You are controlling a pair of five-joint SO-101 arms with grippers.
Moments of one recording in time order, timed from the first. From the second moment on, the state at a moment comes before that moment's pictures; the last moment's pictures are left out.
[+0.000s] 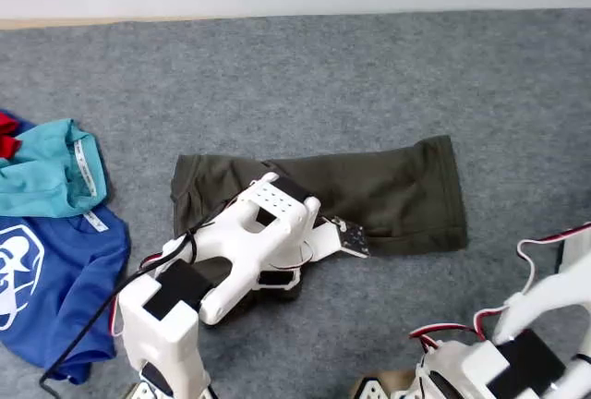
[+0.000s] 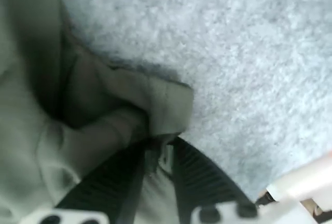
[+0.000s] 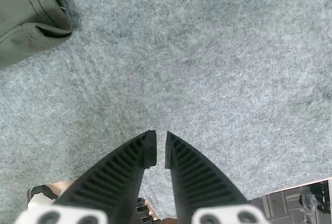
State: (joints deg) left arm 31.3 19.4 21.6 85.8 -41.3; right arm 50.0 -7.5 3.2 97.5 34.4
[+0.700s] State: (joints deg) left arm 25.5 13.0 8.1 97.9 -45.1; right arm 50.0 -7.5 3.2 97.5 34.4
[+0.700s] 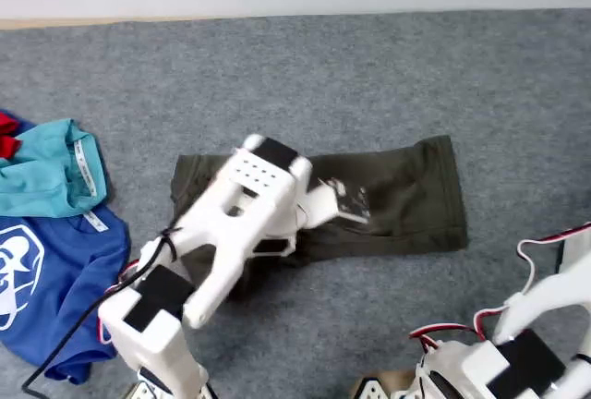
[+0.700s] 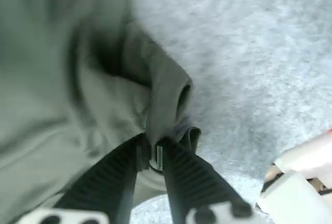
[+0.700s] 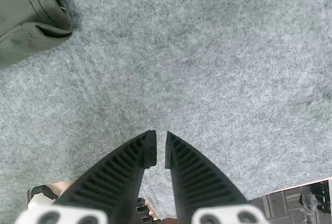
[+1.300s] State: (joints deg) left arm 18.5 14.7 5.9 79.1 -45.4; right arm 50.0 -7.5 9.1 97.5 34.4
